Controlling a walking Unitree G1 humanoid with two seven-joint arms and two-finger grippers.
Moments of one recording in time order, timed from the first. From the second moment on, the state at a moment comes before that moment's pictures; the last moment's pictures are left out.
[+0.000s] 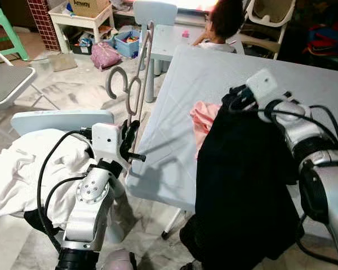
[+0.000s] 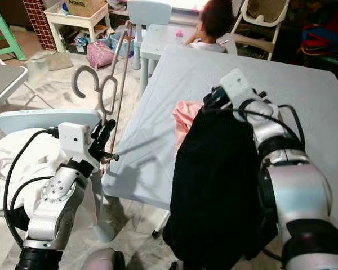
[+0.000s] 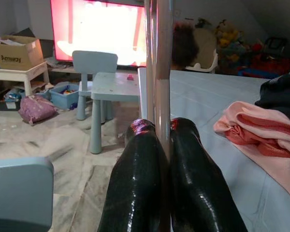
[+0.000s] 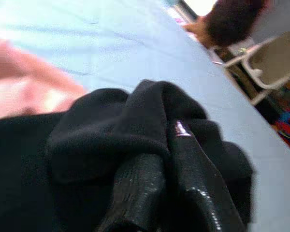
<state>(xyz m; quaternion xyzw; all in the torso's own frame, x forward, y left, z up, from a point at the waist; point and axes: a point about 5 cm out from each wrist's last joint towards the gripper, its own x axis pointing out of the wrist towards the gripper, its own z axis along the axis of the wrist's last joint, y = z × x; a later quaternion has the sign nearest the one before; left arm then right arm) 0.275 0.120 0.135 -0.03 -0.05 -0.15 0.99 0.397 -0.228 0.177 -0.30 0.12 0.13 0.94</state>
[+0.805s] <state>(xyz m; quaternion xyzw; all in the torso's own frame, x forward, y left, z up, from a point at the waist) 0.274 0.111 0.125 -0.02 -0.03 -0.18 0.98 0.355 -0.231 0.199 -0.20 -0.02 0.39 0.90</state>
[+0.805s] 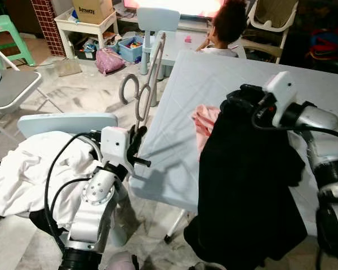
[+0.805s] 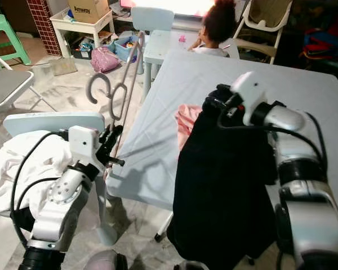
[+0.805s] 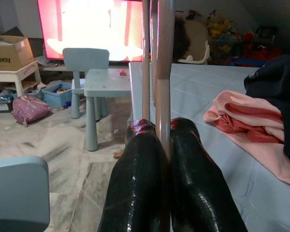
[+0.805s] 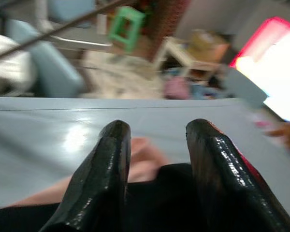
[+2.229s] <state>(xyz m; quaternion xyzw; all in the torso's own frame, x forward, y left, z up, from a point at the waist) 0.271 0.109 0.119 -0.01 -0.02 -0.19 0.98 0.207 -0.271 0.135 -0.10 0.35 0.50 0.79</state>
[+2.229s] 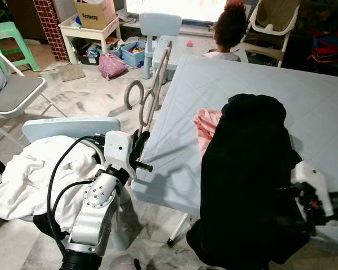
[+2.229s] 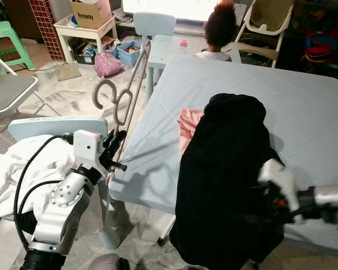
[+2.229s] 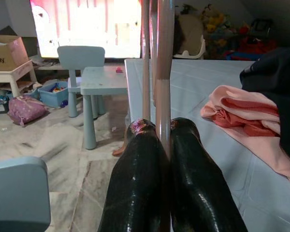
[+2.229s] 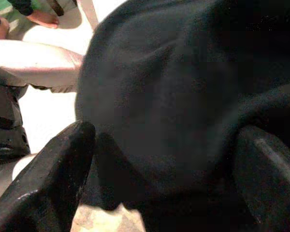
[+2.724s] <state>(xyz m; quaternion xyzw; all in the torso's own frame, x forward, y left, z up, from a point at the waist) 0.271 0.114 0.118 -0.01 -0.02 -0.19 0.98 0.243 -0.238 0.106 -0.16 0.29 0.37 0.87</state>
